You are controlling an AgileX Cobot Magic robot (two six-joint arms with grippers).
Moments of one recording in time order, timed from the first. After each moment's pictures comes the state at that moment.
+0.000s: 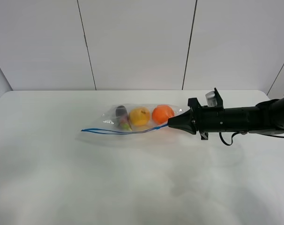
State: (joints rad) left arm 0.00 0.00 -0.49 0.06 1.07 -0.04; right arm 0.02 1.92 -0.83 1.71 1.02 -1.26
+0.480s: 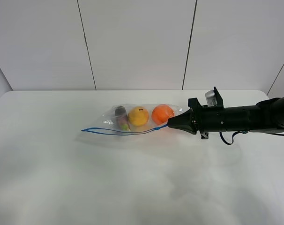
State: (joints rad) left arm 0.00 0.00 -0.49 0.06 1.07 -0.04; right arm 0.02 1.91 -0.83 1.68 1.02 -1.26
